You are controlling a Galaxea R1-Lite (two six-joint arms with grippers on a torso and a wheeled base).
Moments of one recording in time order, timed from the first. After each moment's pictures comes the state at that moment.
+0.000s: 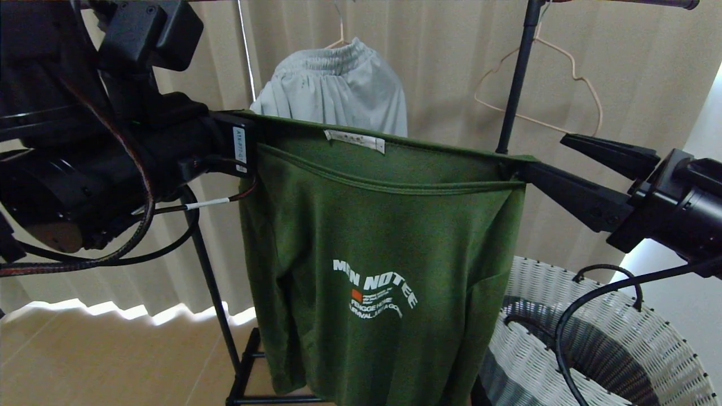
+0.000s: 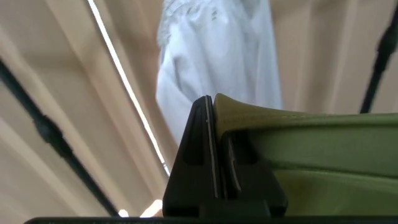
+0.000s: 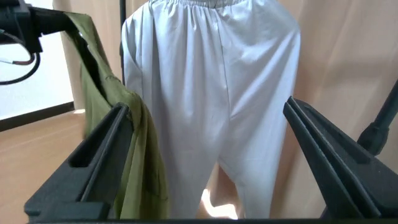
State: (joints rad) left arm -0.57 1.49 -1.06 -0.45 0.38 0.22; right arm 0.44 1.31 -0.62 -0.85 0.23 0.05
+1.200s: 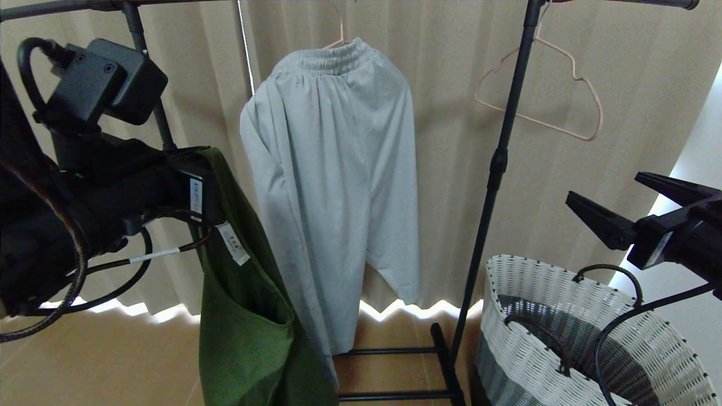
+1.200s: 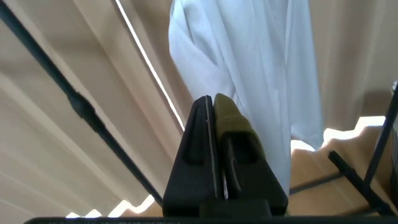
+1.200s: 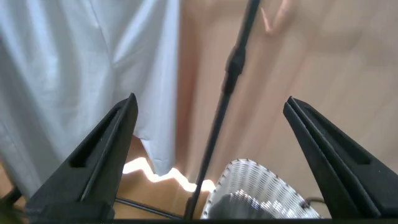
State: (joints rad) left arm -0.54 1.35 -0.86 -0.44 0.37 0.31; right arm 0.29 1.25 -0.49 -0.79 -0.07 -0.12
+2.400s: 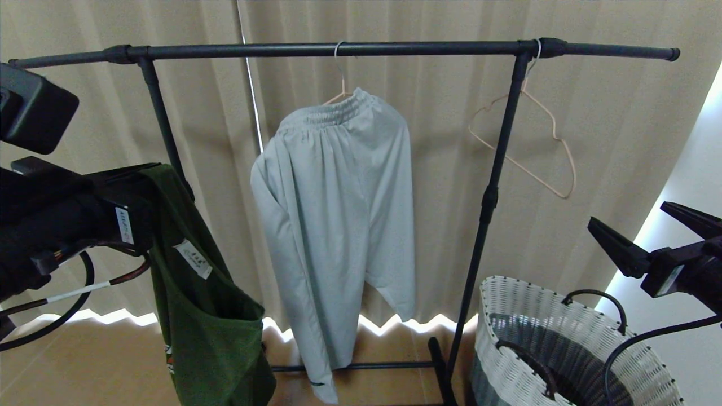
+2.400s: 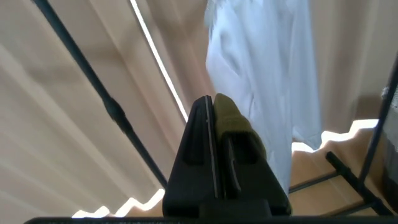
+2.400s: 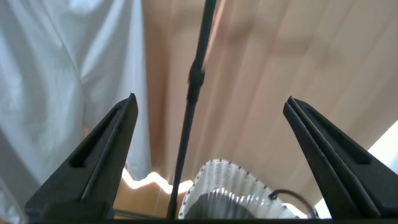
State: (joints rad) left arm -0.41 1.20 -0.72 -0.44 0.22 0.31; right arm 0.19 1.25 -0.30 -0.99 -0.08 -0.12
